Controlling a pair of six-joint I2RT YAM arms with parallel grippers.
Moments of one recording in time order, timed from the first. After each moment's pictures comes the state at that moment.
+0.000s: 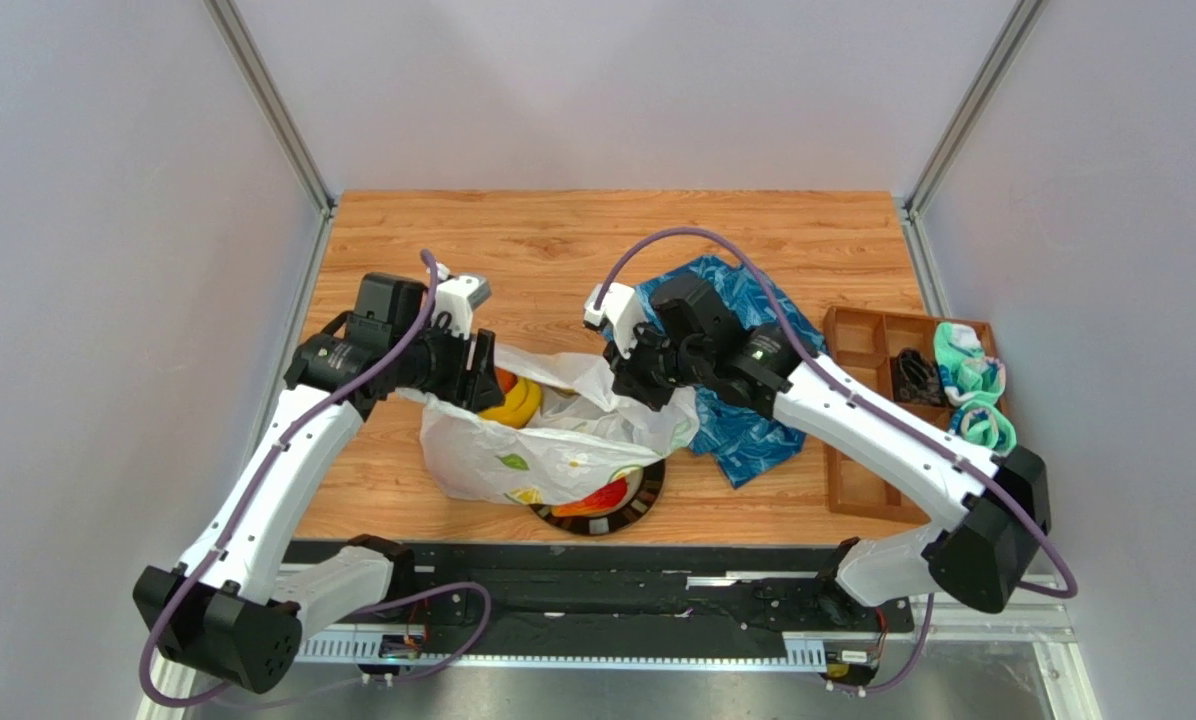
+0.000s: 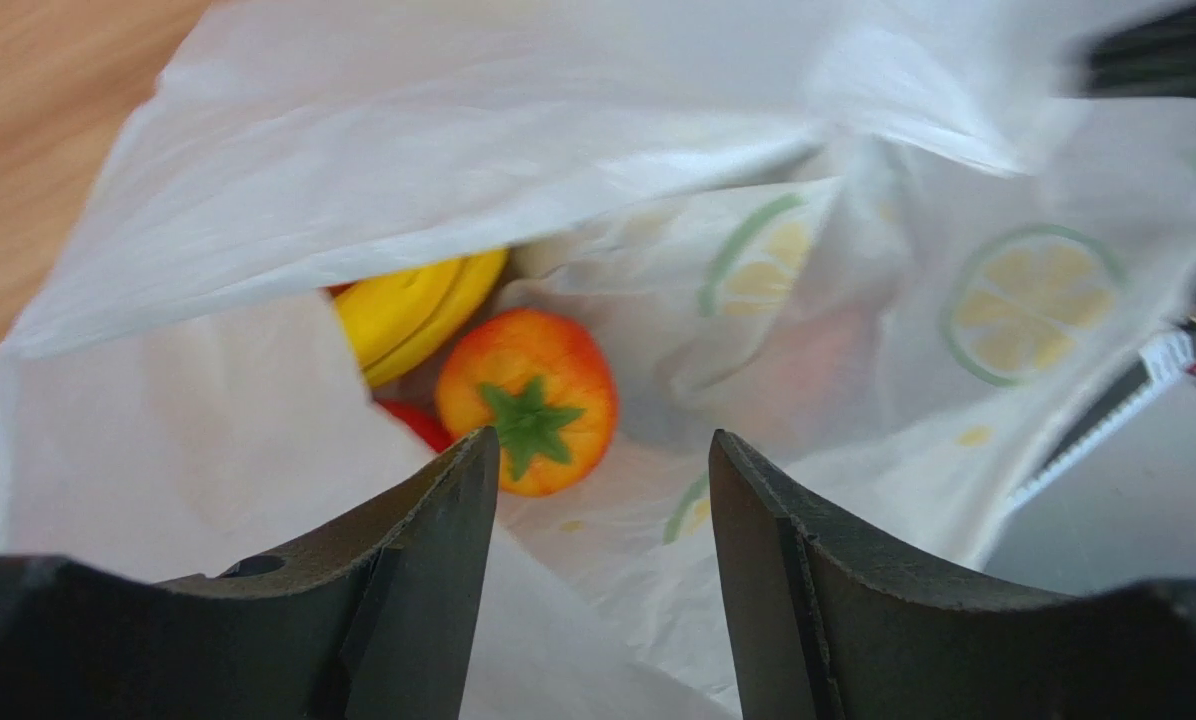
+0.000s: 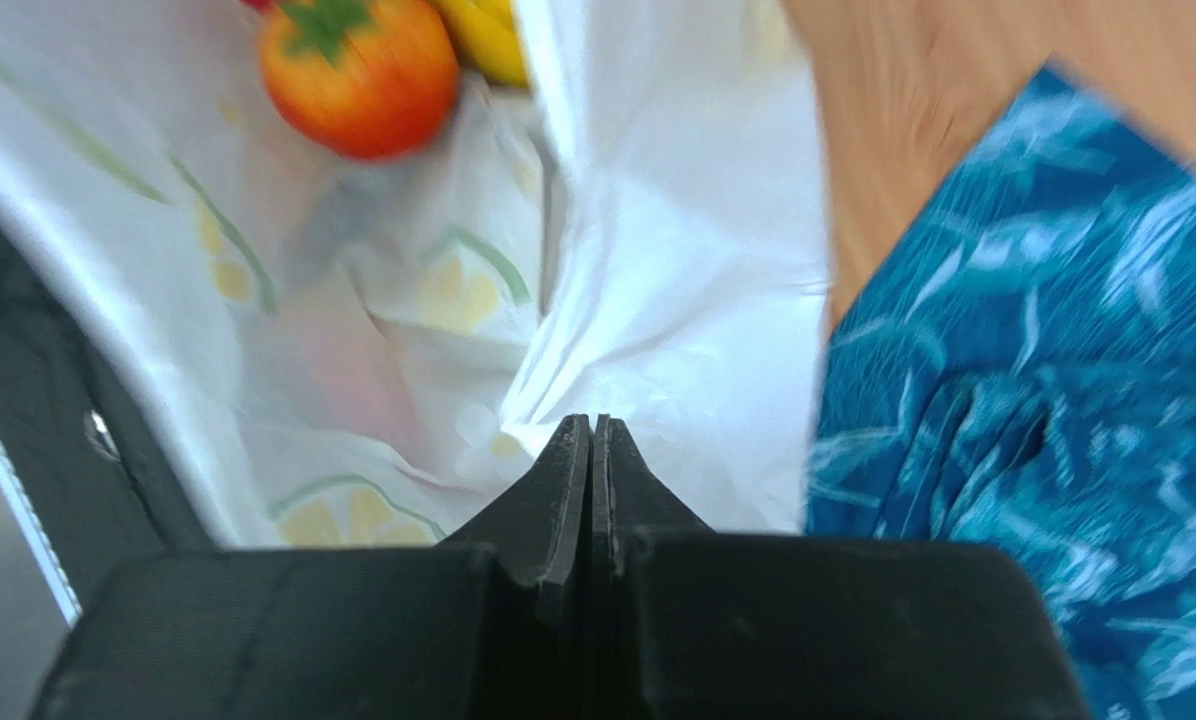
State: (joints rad) left arm -0.29 1.07 1.10 -0.93 0.37 -0.02; right arm 0.83 1.37 1.28 -0.59 -0.25 -0.19
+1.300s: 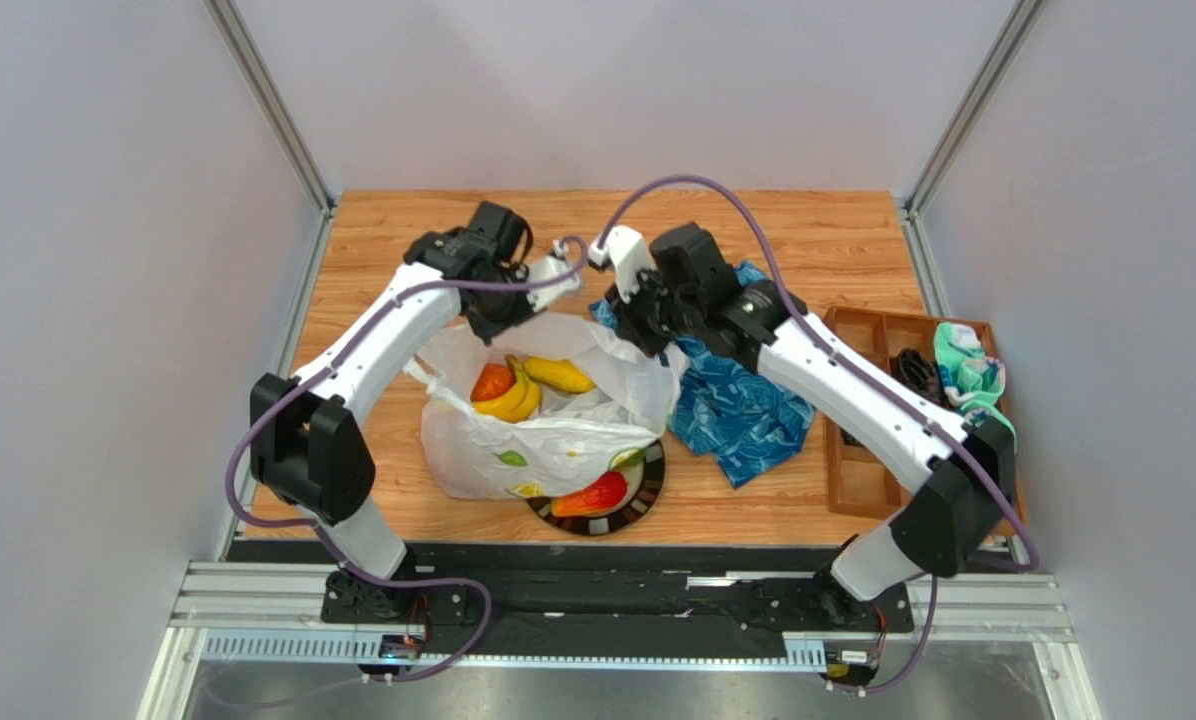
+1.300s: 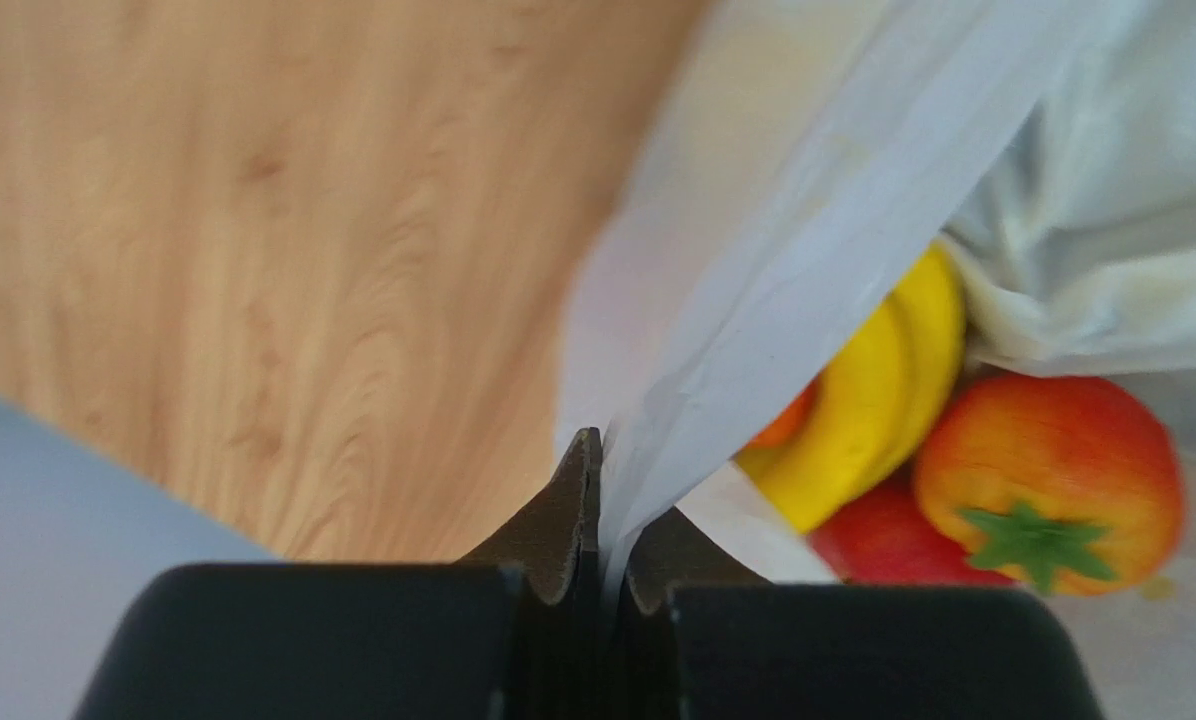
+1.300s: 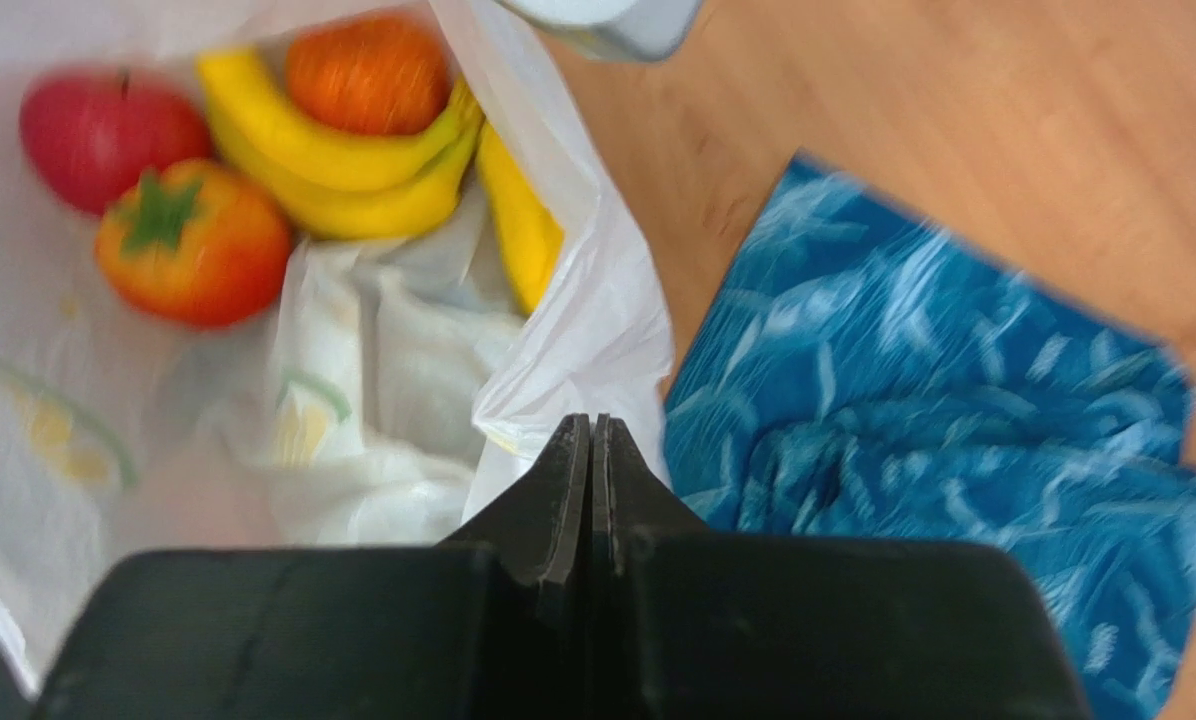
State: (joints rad) left arm -0.44 1.65 1.52 -1.01 0.03 0.70; right arm 0.73 1.51 1.43 -0.59 -0.18 -0.18
